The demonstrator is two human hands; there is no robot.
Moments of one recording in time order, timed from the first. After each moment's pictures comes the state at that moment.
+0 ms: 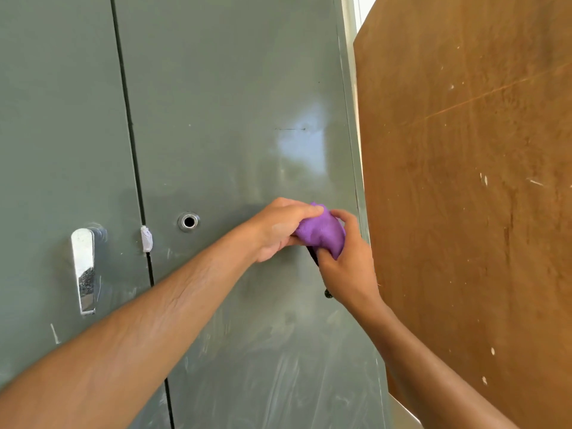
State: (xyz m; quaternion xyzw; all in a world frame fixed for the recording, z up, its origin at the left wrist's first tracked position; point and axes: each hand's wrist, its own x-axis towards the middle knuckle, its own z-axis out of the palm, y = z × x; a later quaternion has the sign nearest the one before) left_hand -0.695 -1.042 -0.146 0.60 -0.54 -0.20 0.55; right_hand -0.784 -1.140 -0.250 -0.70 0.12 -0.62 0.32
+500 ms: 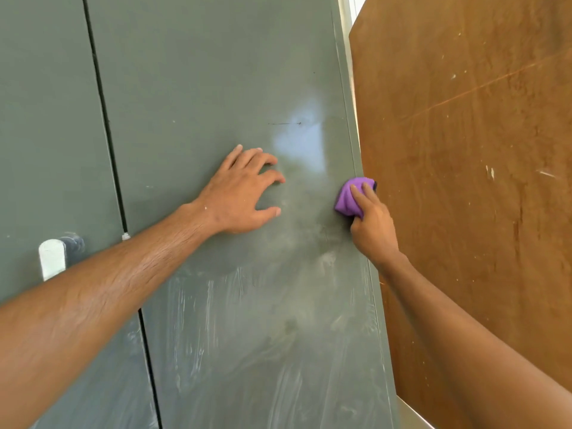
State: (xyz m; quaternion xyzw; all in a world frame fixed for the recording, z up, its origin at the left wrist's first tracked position) left_hand -0.613 -1.030 -0.097 0.64 -0.60 0.48 0.04; right_hand -0.759 -1.277 -0.208 -0.76 0.23 -0.60 0.09
